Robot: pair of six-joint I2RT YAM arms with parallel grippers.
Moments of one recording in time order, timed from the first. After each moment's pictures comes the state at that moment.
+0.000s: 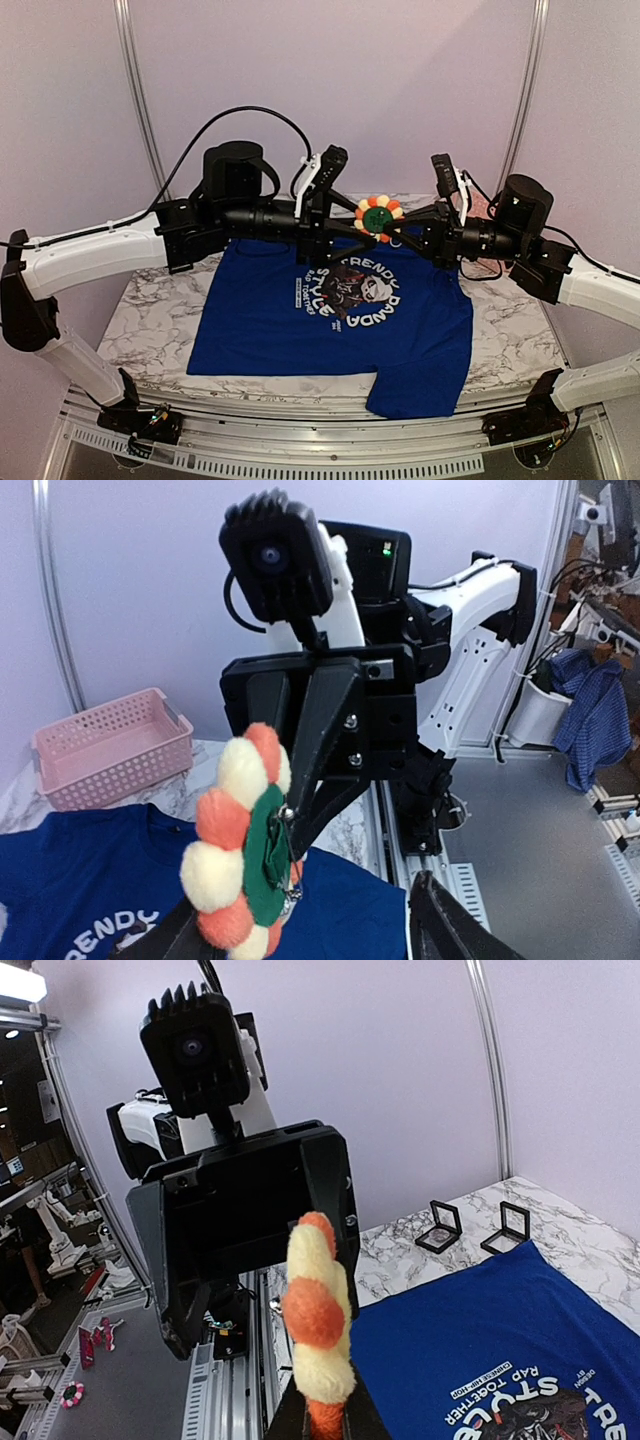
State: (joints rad) left arm -0.98 1.52 1.33 0.05 0.58 -0.01; right arm 0.72 1.12 0.86 0.31 -0.68 0.31
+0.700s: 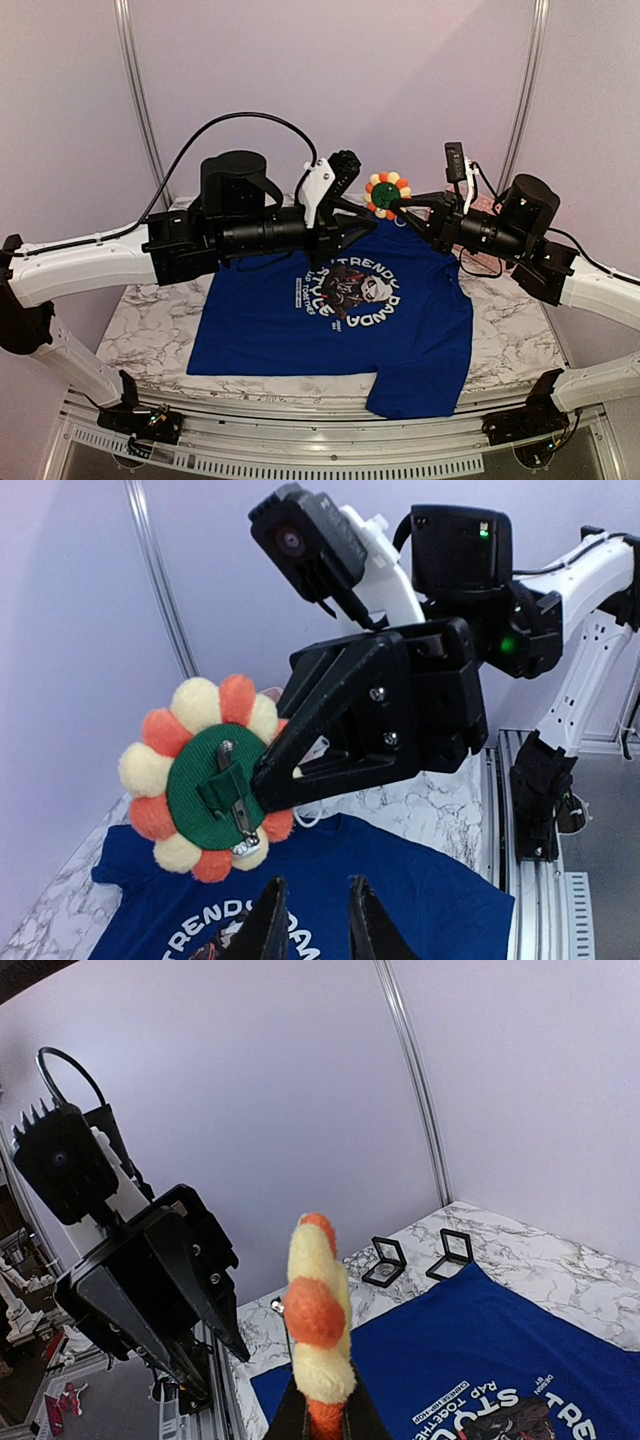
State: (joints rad) left arm -1.12 1.46 1.32 0.02 0.10 0.16; right arm 0.72 1.10 0.85 0.36 -0.46 0.38
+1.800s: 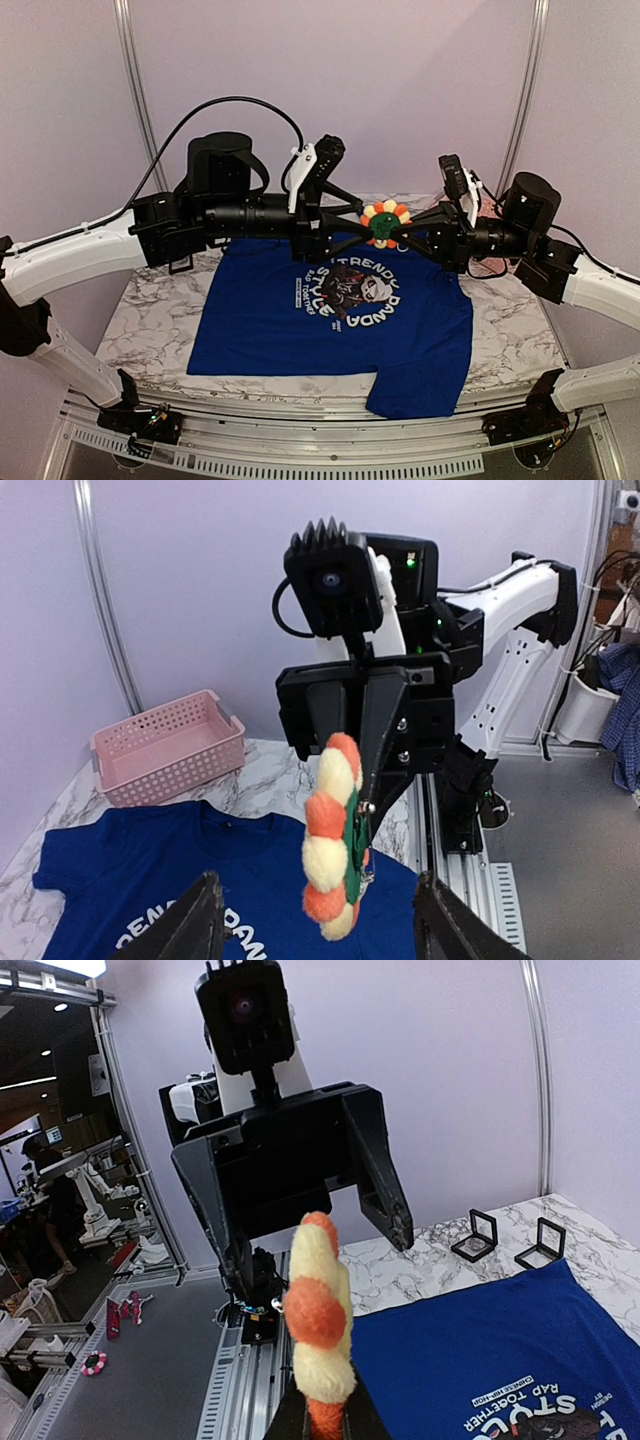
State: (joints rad) left arm -1.04 1.45 1.37 -0.09 0.34 0.08; right arm 0.69 1.09 0.86 0.31 -0.81 0.28
